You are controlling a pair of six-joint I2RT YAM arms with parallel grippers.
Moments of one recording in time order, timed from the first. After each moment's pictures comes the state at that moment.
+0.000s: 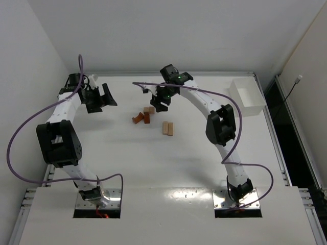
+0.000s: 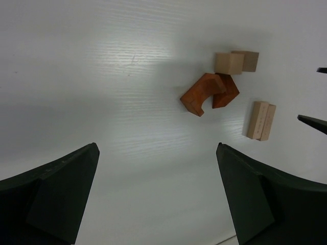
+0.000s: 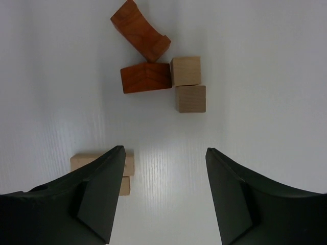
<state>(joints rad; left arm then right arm) 0.20 1.71 1.39 -0.67 0.48 -0.16 0.53 2.37 2.22 -0.90 -0.50 -0.90</state>
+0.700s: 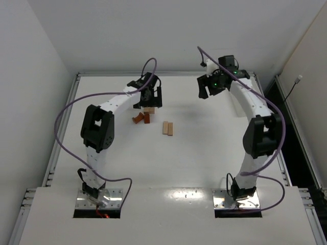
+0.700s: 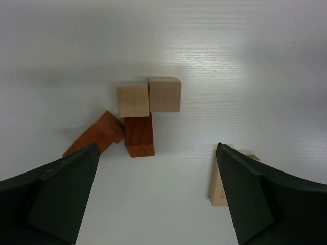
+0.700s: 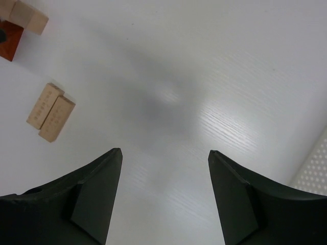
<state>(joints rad) -0.45 2.03 1.72 -0.67 -0.20 -0.46 0.16 1.93 1.73 -0.72 -0.30 -0.29</state>
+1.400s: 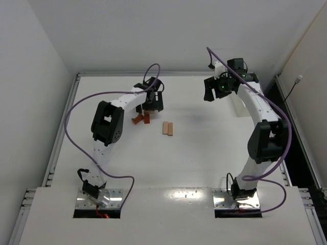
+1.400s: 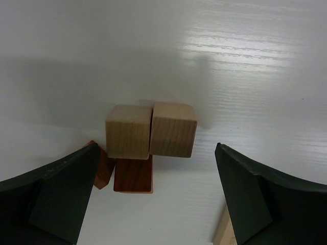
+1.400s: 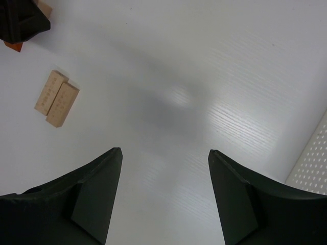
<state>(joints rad) -0.45 2.25 1.86 -0.72 -0.25 -0.54 0.07 1.79 1.60 -0.72 -0.36 -0.28</state>
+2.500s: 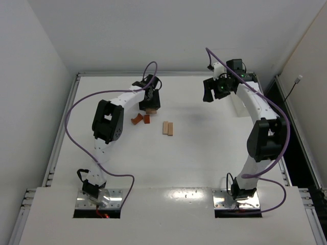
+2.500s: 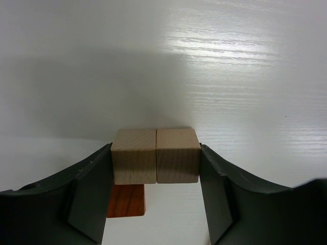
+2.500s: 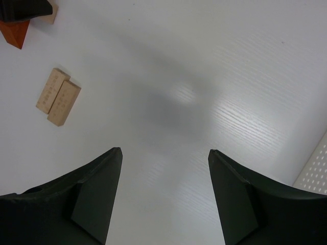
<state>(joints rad) -0.41 2.32 1.93 -0.70 -0.16 -0.52 0.06 1.81 1.60 -0.72 -0.38 -0.28</state>
